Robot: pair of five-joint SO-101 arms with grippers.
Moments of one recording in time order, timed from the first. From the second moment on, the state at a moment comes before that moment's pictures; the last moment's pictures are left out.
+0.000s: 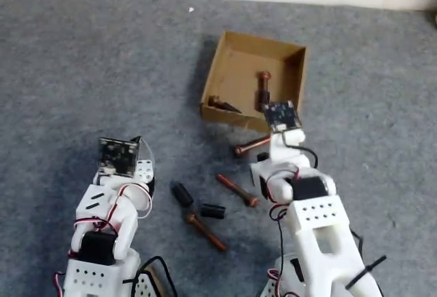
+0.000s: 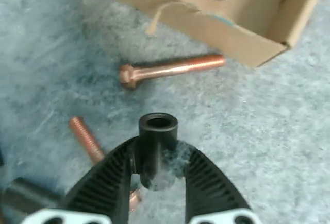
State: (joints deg) left arm 2.8 -103.3 96.0 41.6 1.2; right arm -15.8 -47.7 66.2 45.1 5.8
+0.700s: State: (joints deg) left arm 8.1 -103.3 80.5 68.6 -22.0; right arm -8.0 -50.1 67.9 41.2 2.6
